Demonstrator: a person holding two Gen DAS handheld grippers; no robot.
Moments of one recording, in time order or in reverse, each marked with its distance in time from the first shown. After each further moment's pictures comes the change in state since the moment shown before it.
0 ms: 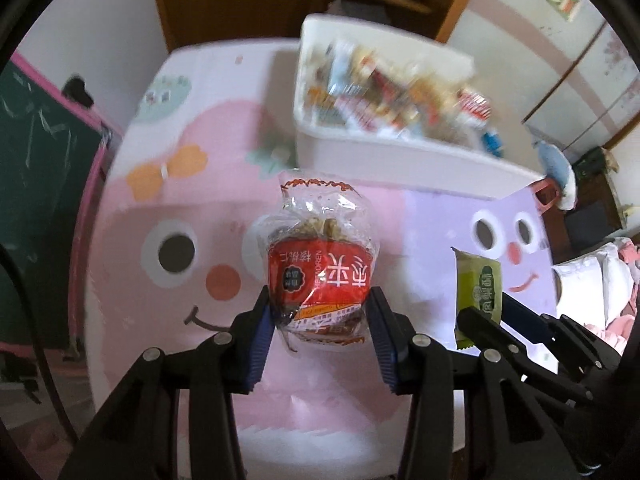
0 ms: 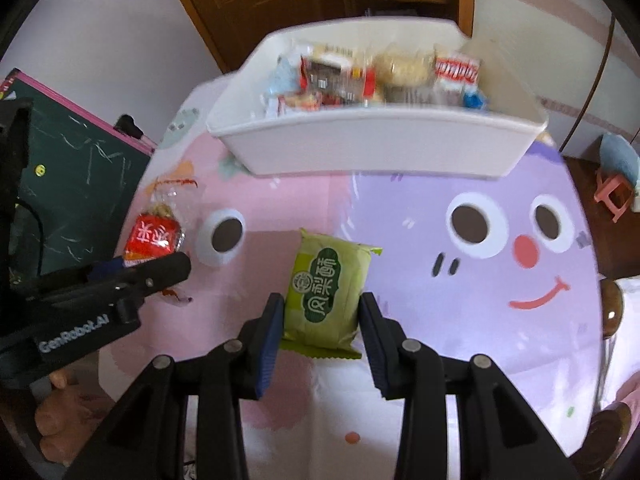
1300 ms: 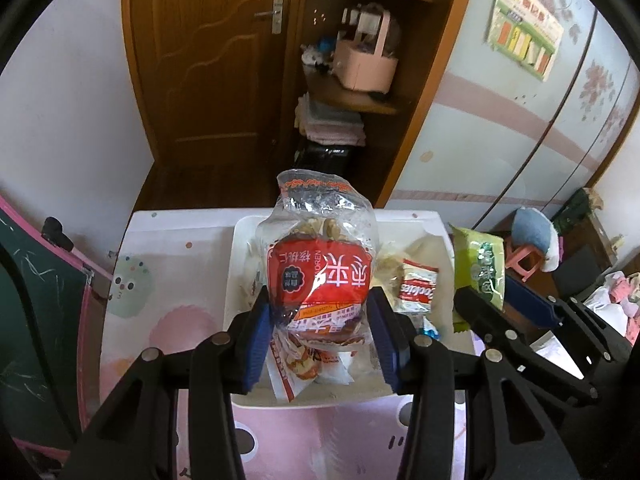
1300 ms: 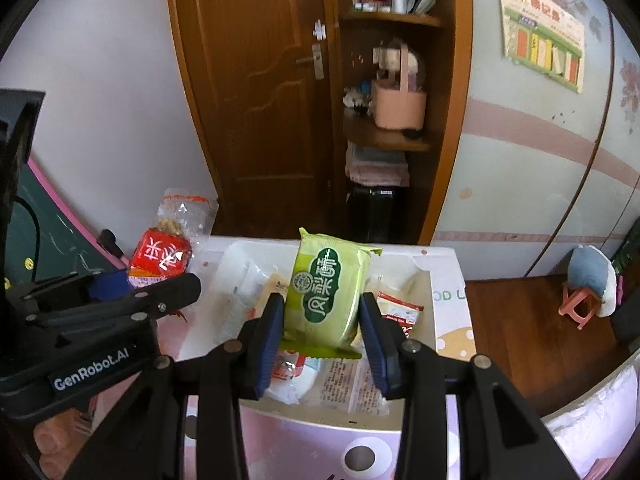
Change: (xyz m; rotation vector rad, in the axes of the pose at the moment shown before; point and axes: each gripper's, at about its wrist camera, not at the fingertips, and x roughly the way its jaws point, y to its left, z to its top) left arm -0.054 -0.071 0.204 0.045 -0.246 -0.022; right arm -0.084 -0.038 0.200 -0.114 -0.321 -0.105
